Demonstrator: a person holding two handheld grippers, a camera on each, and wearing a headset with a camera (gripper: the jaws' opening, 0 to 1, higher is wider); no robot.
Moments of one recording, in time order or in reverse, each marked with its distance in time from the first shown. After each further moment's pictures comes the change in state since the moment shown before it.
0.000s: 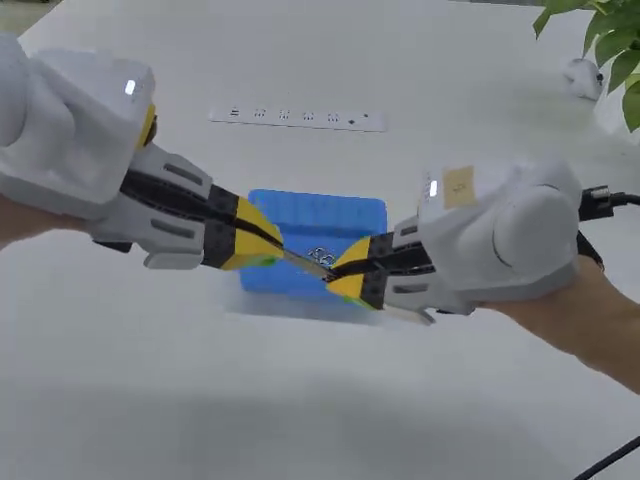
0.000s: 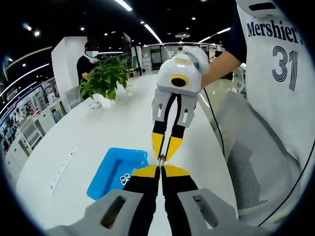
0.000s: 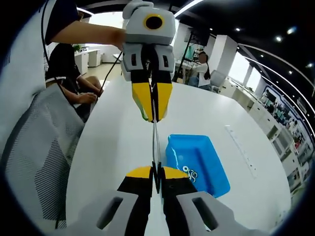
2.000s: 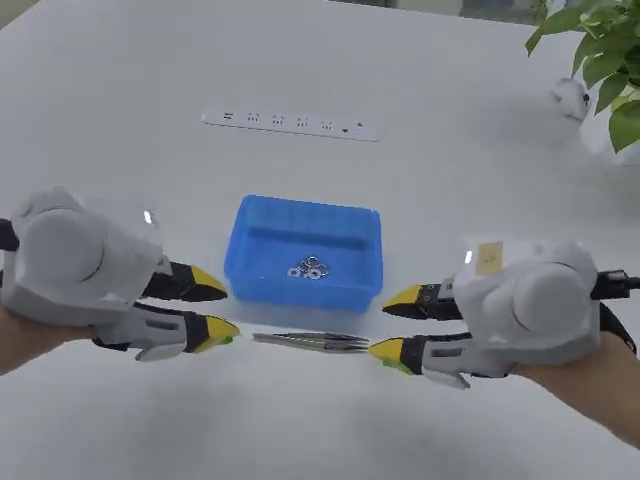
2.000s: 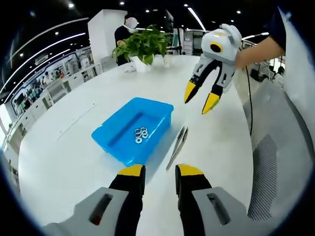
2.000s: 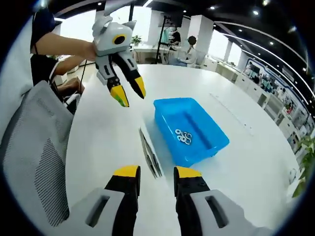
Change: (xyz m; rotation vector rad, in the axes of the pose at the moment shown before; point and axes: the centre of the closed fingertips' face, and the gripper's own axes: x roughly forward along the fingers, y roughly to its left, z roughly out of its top) left arm -0.009 0.021 -0.086 -0.254 0.120 0.330; right arm -0.027 -0.005 -0.061 0.247 0.042 -0.135
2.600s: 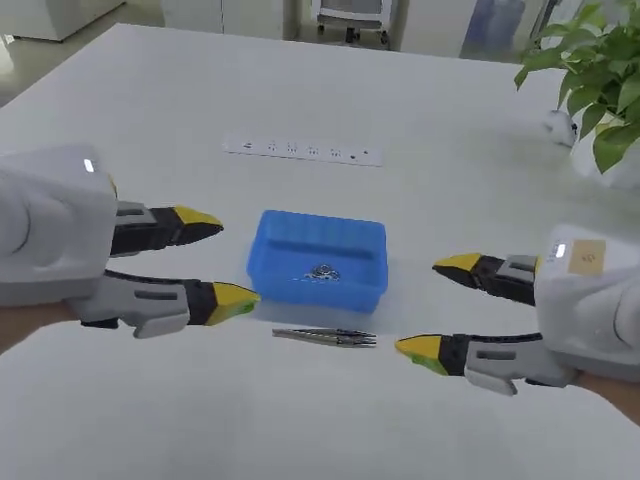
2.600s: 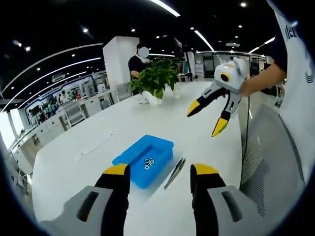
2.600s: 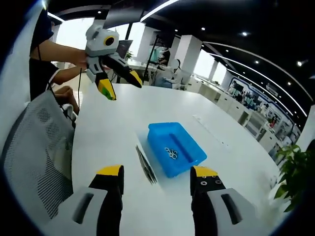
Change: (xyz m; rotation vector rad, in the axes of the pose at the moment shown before) left arm -0.066 -0.026 0.056 0.040 -0.182 0.115; right arm -0.051 0.016 0.033 -0.093 -0.112 -0.168
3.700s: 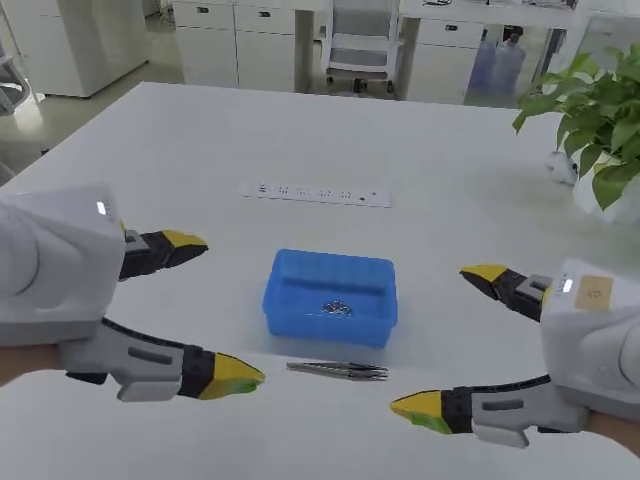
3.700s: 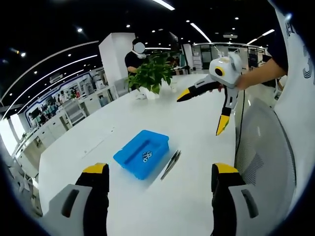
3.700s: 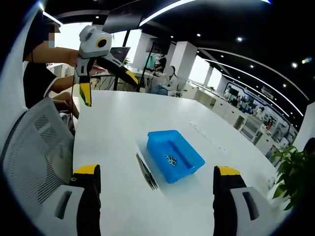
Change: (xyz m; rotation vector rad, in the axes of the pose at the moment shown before) left arm -0.021 -0.009 0.000 0.032 0.076 0.005; right arm -0.001 0.001 0.011 0.004 -0.052 -0.032
